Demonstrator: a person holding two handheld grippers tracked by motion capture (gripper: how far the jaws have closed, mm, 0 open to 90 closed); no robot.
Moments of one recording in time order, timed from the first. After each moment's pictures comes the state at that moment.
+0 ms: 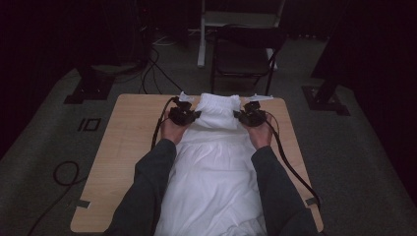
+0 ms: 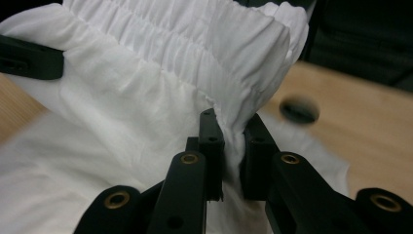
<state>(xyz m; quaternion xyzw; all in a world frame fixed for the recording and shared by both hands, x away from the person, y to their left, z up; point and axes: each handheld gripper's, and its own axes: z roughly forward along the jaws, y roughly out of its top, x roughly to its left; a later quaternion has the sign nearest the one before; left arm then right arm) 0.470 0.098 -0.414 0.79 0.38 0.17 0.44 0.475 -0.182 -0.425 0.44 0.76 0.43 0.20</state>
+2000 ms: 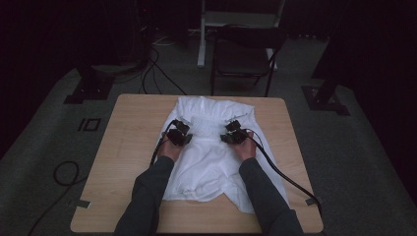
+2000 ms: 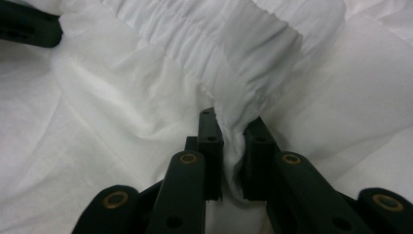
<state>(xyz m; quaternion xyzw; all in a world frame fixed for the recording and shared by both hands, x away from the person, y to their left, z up) 0.472 0.101 -0.533 0.83 0.43 0.19 0.29 0.489 -0.140 -0.534 0.45 0.83 0.32 0.11</state>
